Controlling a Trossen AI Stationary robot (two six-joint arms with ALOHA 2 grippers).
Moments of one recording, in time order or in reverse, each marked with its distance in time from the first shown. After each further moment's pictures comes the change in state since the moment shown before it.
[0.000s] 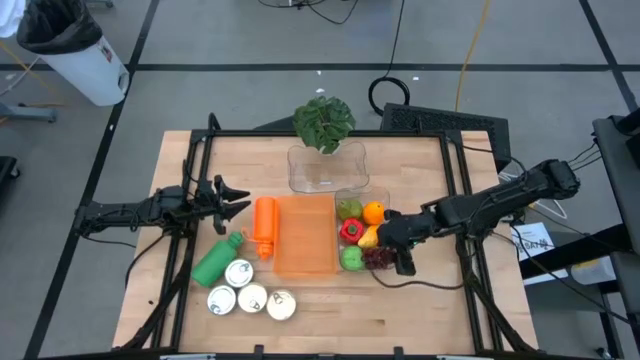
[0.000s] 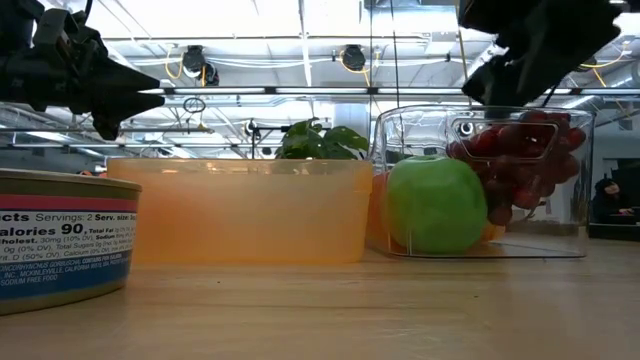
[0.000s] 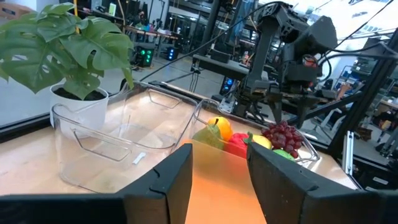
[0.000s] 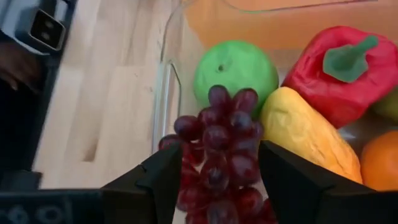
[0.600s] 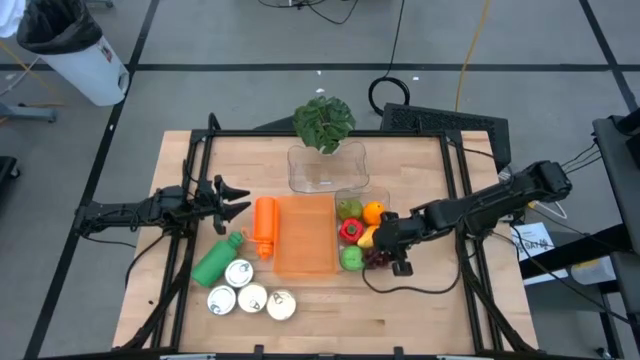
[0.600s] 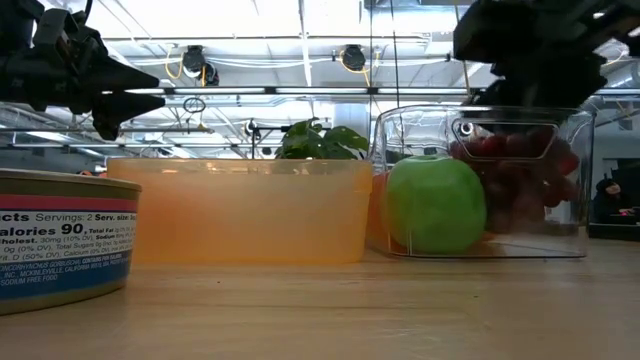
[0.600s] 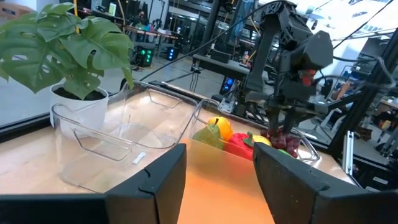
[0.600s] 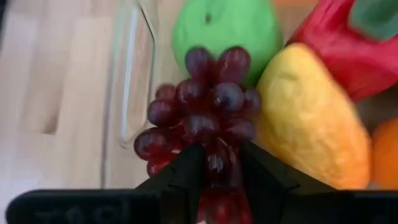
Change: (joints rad) left arm 0.000 0.000 0.000 0.000 0.000 0.000; right arm -0.014 0.101 0.003 -0.030 0.002 -0.064
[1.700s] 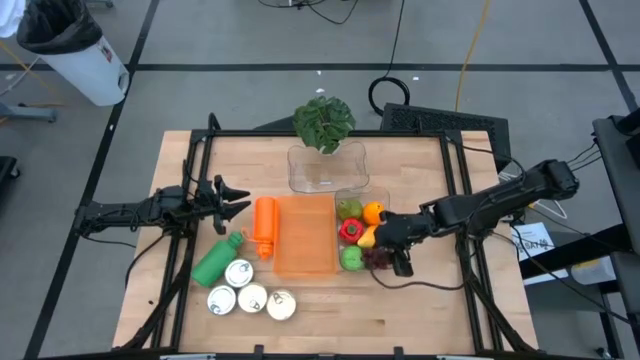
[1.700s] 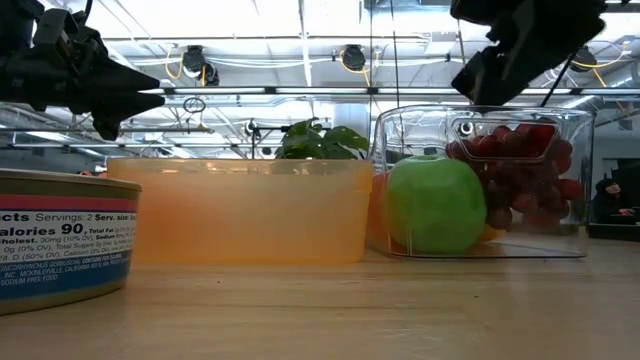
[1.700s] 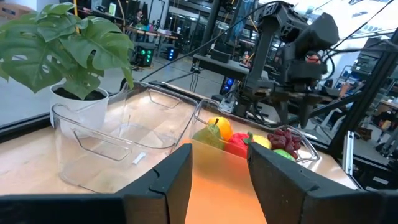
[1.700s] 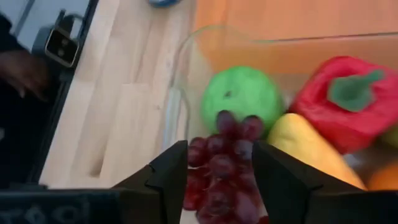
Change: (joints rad) left arm 0.000 0.000 0.000 0.000 0.000 0.000; right arm 0.007 -0.089 -0.001 0.107 -0.028 0.039
